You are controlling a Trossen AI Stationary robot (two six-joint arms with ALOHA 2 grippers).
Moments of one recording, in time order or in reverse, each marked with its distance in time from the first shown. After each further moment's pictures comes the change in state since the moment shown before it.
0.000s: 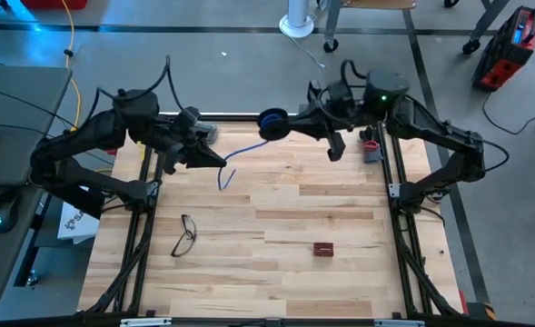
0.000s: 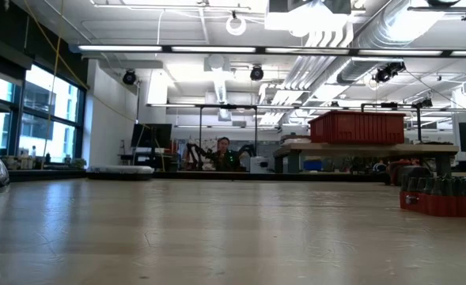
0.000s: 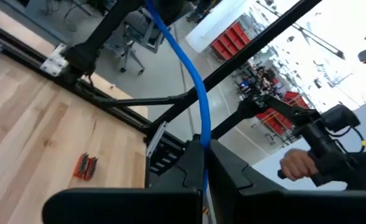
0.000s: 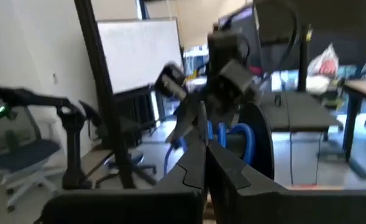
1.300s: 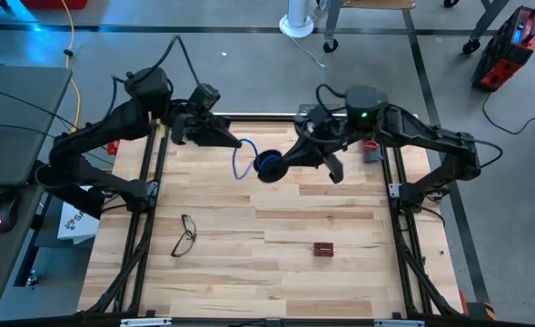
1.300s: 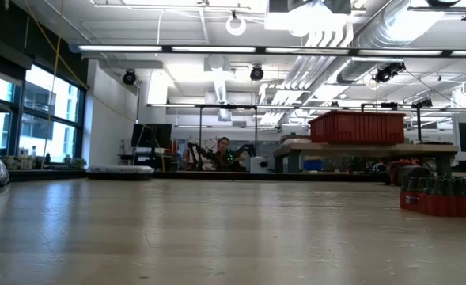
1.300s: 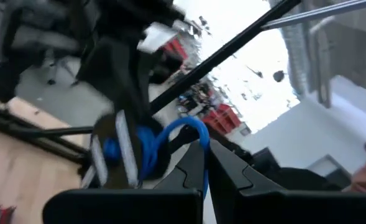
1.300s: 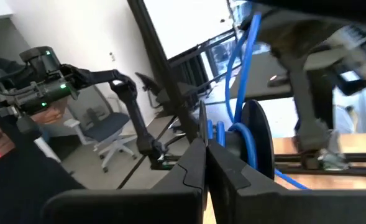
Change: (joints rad) left arm 0.144 0.158 0.067 0.384 0.296 -0.246; right arm 0.104 0.055 0.000 -0.090 -0.144 0.166
